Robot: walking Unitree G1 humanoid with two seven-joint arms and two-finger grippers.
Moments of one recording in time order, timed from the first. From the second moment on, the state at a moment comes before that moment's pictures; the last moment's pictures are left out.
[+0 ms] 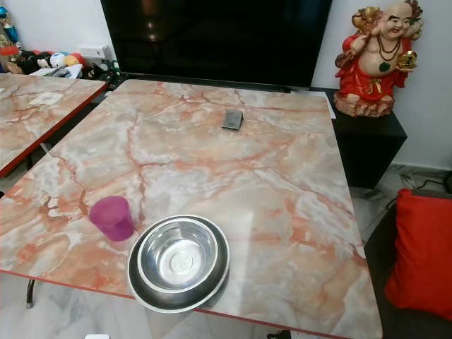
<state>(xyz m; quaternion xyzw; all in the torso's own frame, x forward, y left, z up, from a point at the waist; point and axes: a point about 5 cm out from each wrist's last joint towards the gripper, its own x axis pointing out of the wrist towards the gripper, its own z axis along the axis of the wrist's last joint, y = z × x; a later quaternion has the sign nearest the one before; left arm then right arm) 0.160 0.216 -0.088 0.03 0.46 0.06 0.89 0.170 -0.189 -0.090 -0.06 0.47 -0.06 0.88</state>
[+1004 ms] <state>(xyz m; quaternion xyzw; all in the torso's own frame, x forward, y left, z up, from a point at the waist) 0.119 0.234 -0.099 0.03 0.49 0.08 0.86 0.174 -0.183 -0.089 -0.06 0.47 -0.05 0.88</state>
